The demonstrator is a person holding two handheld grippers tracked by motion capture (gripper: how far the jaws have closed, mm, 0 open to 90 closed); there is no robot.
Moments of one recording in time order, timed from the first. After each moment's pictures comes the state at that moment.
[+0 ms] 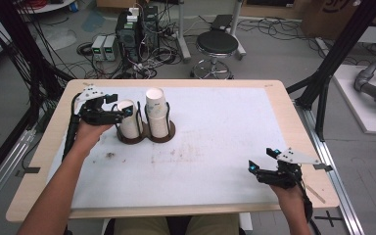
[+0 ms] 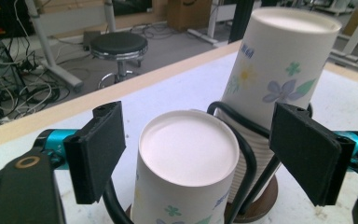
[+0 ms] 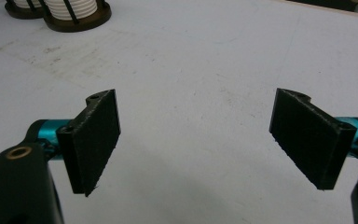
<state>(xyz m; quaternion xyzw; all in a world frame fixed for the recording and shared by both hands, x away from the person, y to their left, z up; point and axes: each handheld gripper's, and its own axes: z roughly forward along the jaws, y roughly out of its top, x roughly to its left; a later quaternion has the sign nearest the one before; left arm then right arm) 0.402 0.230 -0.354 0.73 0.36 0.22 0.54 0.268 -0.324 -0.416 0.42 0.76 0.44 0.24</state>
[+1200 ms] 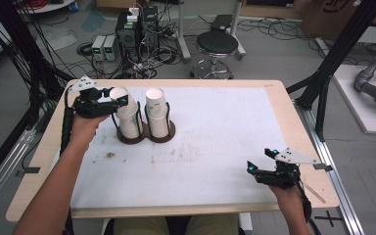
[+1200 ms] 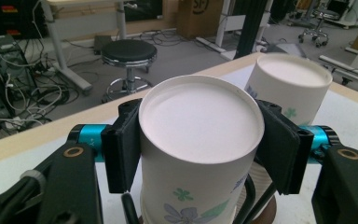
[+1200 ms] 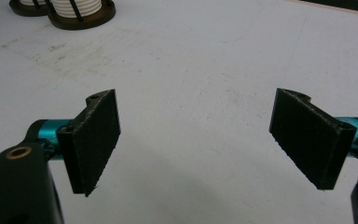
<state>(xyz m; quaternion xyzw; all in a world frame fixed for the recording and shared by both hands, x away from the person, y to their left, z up) 0.402 0.237 -0.324 0.71 0.38 0.23 0.55 0.268 -0.320 -0.416 0.42 0.76 0.44 0.24</state>
